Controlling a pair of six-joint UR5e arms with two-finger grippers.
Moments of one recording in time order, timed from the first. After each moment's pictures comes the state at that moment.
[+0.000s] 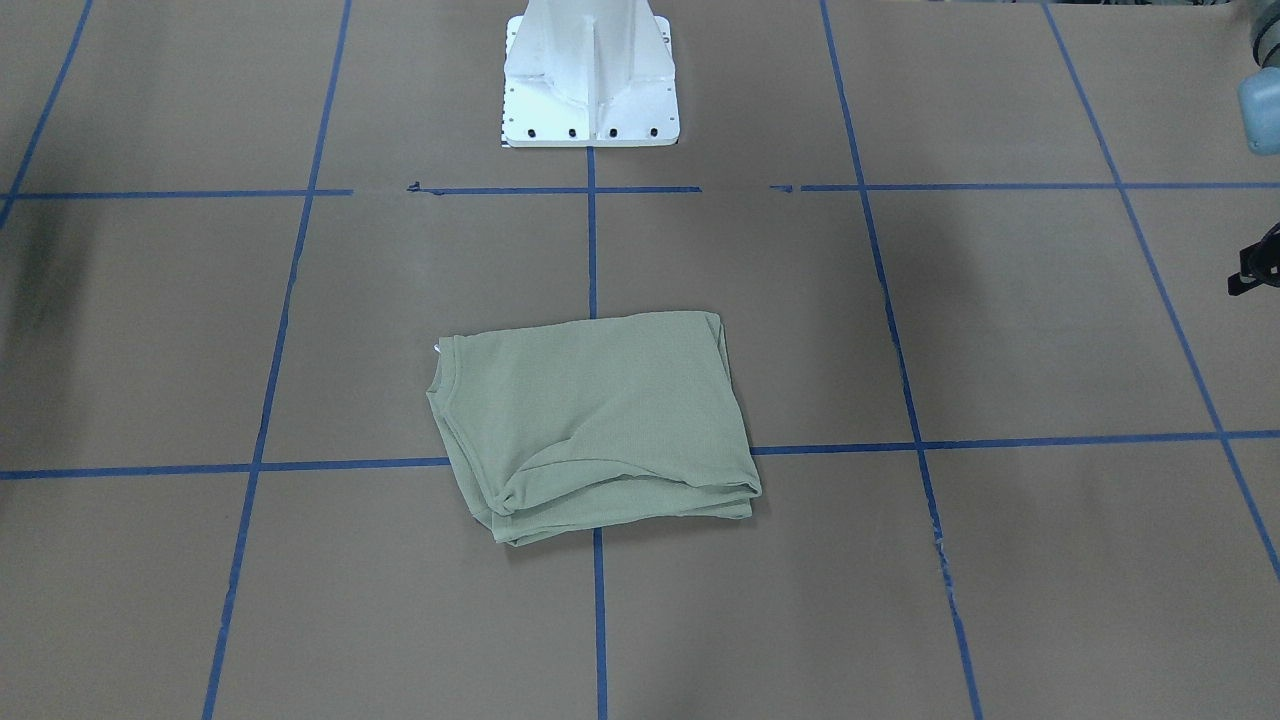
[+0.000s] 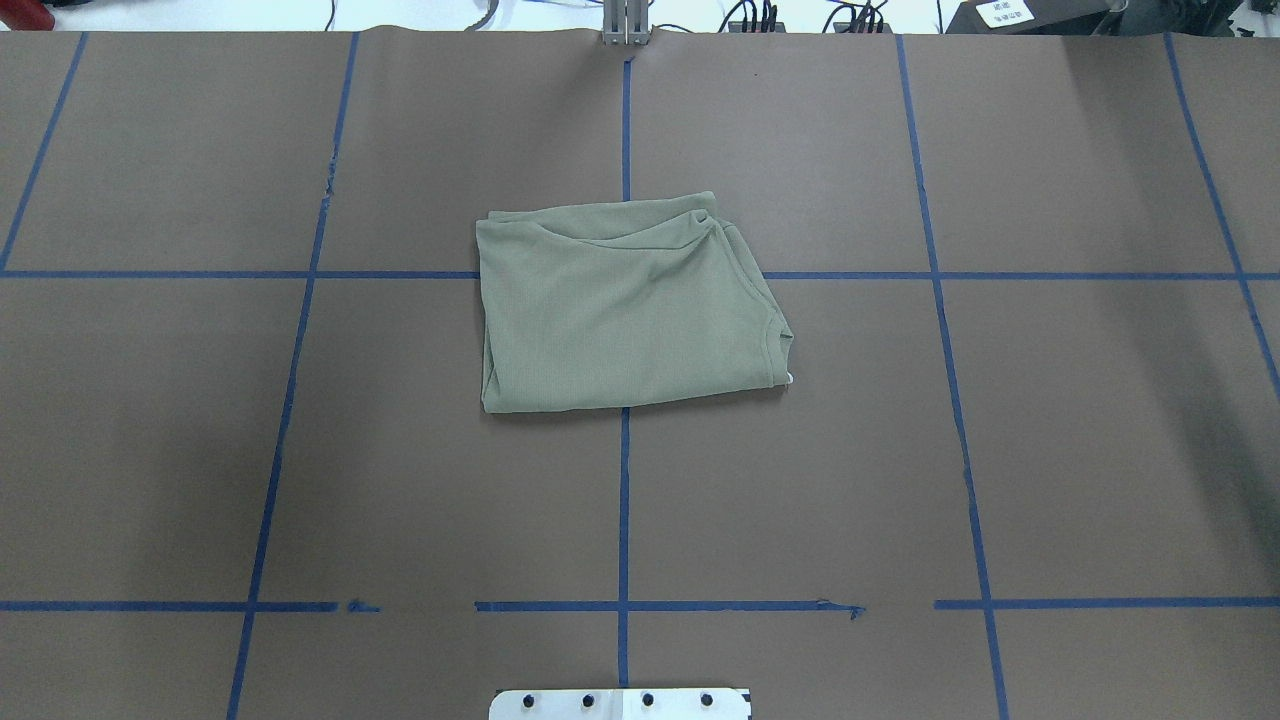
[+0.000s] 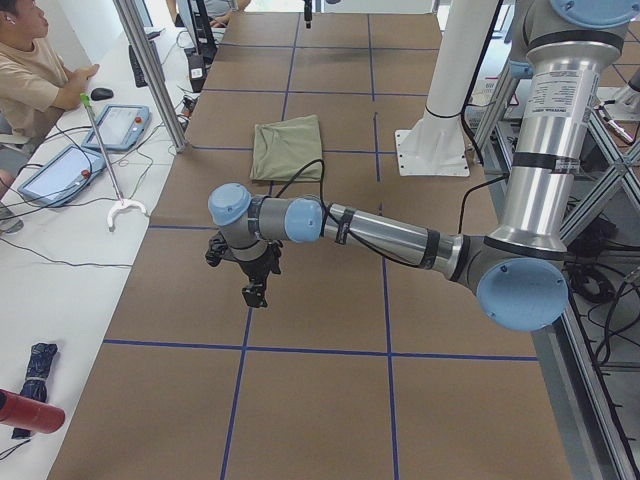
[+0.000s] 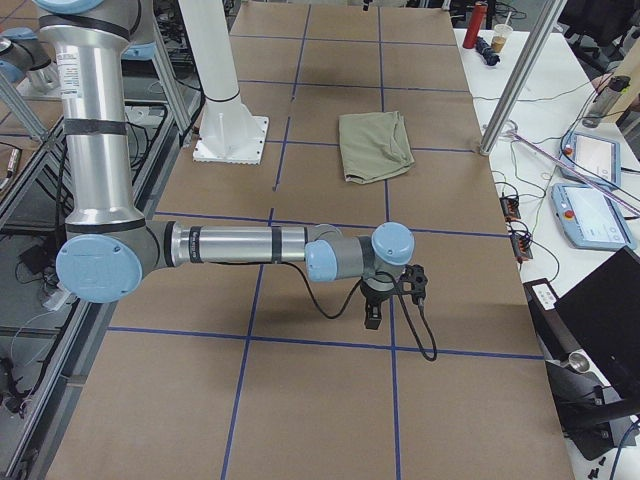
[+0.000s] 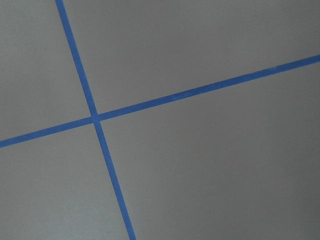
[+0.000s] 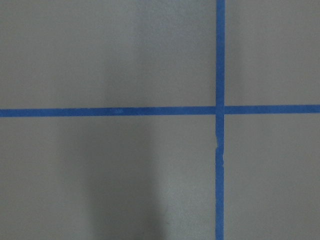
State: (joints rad) left arm -1.41 -1.70 -1.65 -1.35 -2.34 0.12; right arm 1.41 -1.55 1.55 -1.46 2.39 0.22
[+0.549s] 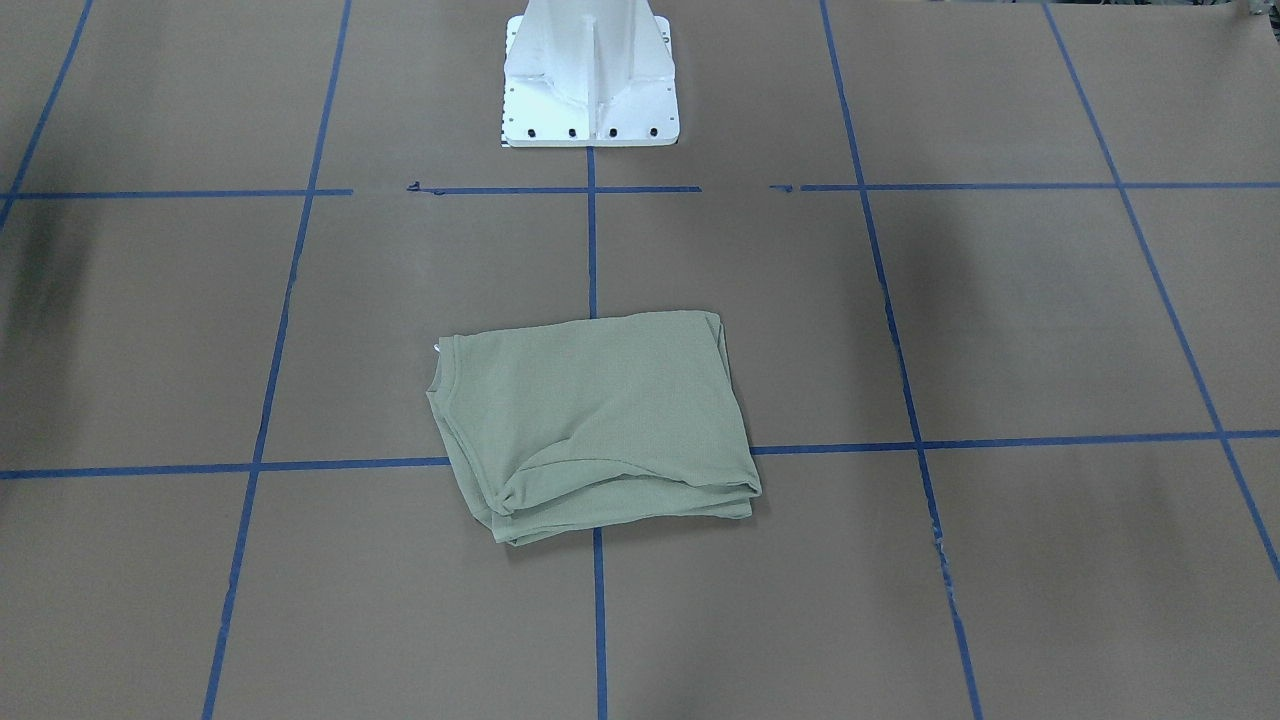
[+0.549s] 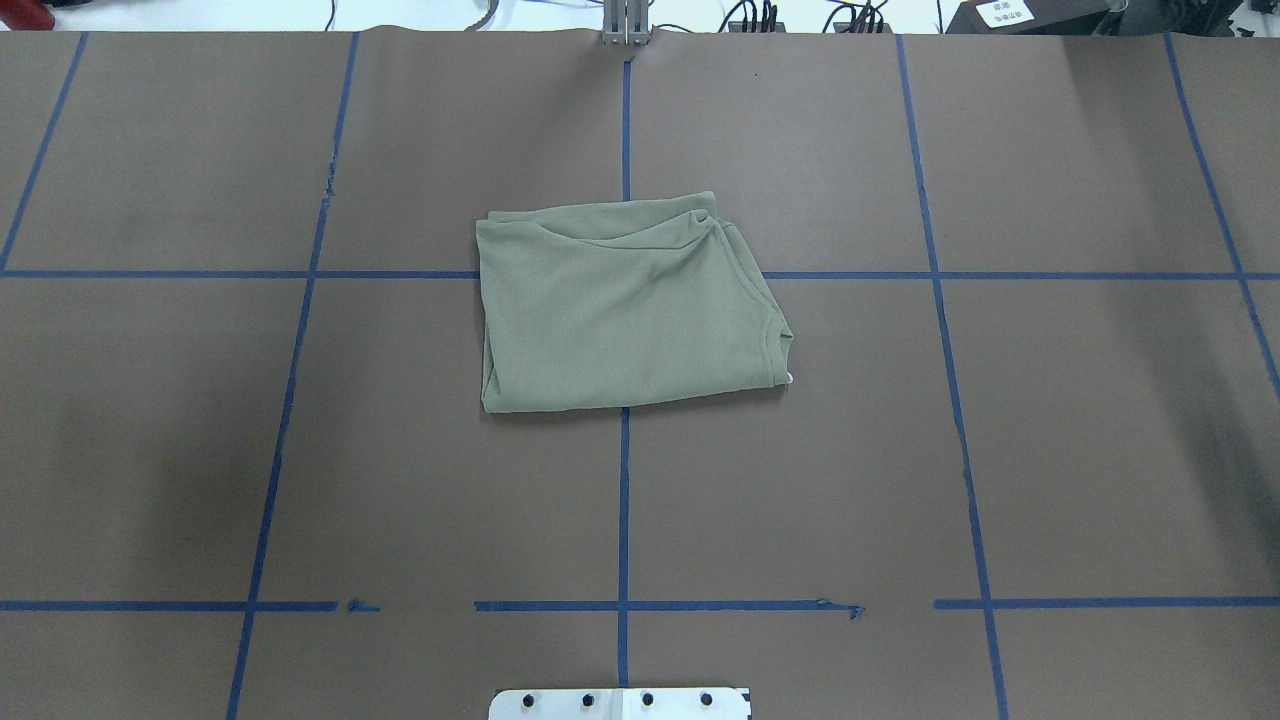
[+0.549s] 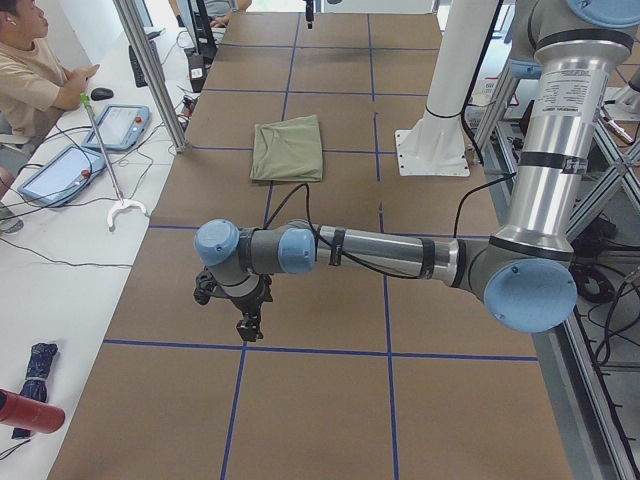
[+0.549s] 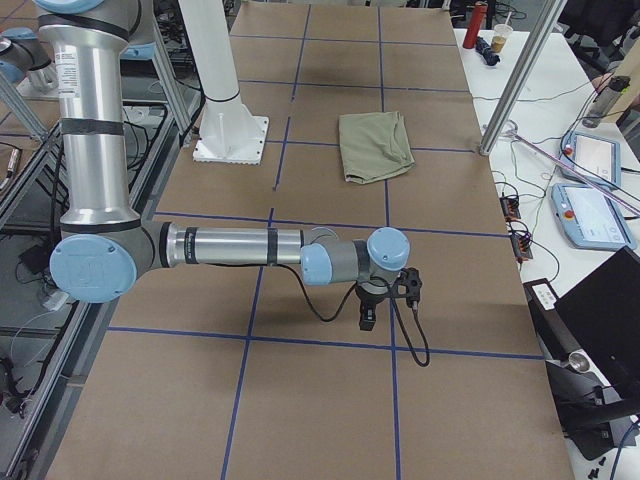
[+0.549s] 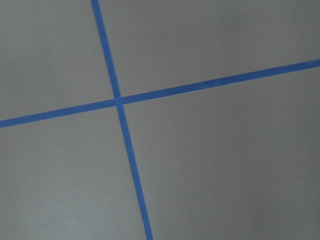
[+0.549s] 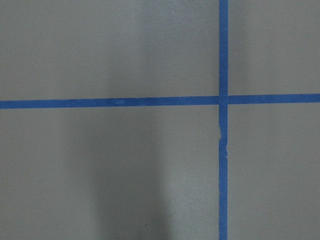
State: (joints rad) left arm -1.49 -1.72 -1.51 -1.40 -2.35 0.13; right arm 1.41 -1.55 1.55 -1.45 2.40 0.22
